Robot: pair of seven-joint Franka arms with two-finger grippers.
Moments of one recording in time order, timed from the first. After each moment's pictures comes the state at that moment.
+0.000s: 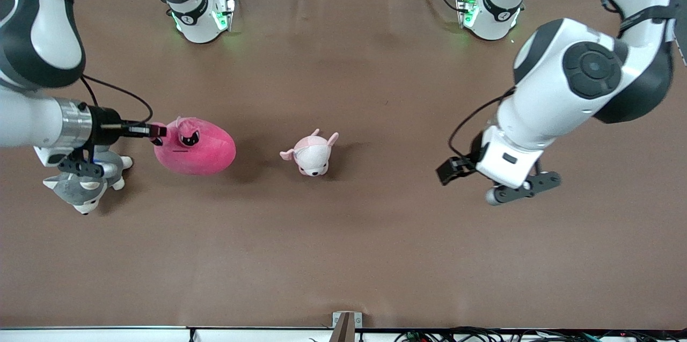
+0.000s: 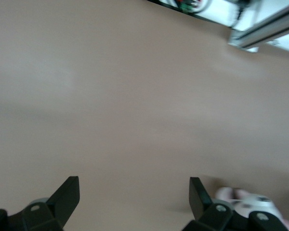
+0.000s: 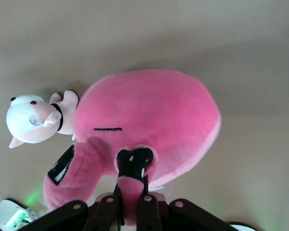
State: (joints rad) left arm 0.08 0.50 -0.61 -1.23 0.25 1.76 -0.71; right arm 0.01 0.30 -0.02 -1.57 0.37 1.54 0.13
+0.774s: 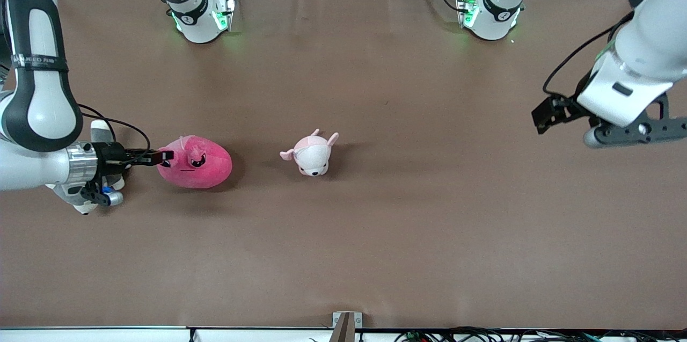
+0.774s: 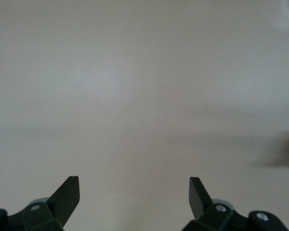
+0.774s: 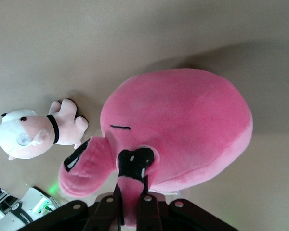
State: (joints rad) left arm 0.18 0.22 -0.53 -1.26 0.19 1.46 -0.34; right arm -0.08 0.47 -0.02 -1.57 0.49 1.58 -0.03
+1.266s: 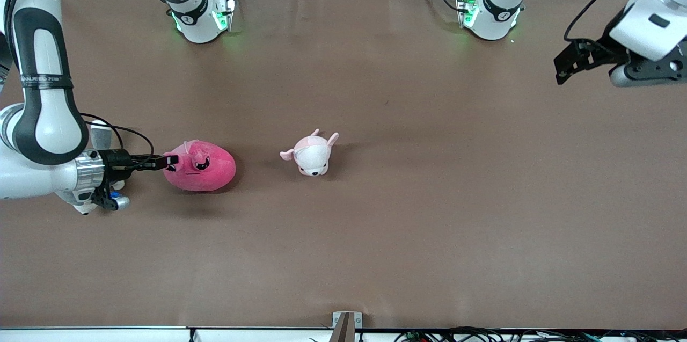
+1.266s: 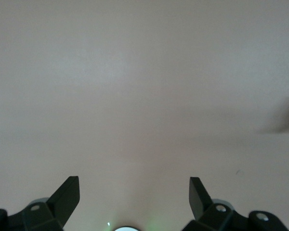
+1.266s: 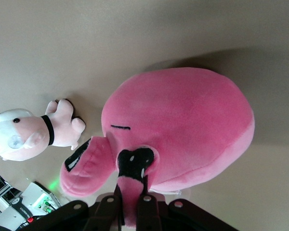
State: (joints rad) left arm -0.05 -0.05 -0.17 -1.52 0.05 1.46 -0.22; right arm -0.09 0.52 -0.02 -1.57 0.52 1.60 -0.09
